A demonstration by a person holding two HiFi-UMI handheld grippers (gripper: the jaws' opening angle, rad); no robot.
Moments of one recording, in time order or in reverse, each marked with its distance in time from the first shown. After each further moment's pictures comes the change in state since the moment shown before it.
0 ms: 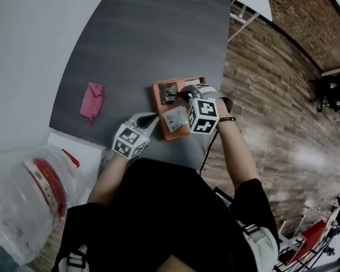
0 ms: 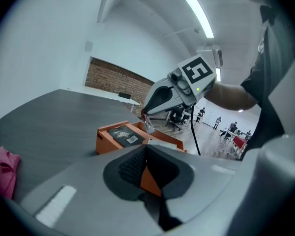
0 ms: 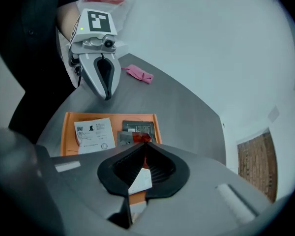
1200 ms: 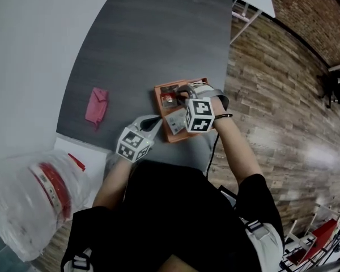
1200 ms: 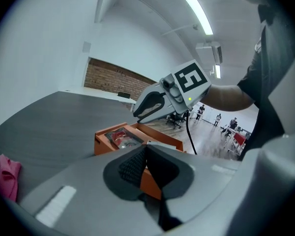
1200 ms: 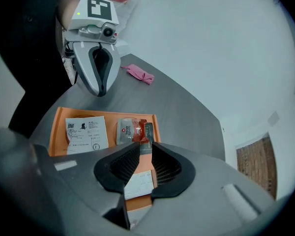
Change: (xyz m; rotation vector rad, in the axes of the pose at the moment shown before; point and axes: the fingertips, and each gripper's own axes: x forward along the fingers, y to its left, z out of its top) left arm -0.004 0.001 0.001 0.024 0.011 0.008; right arm 0.029 0.002 0.011 -0.037 -0.039 -0.014
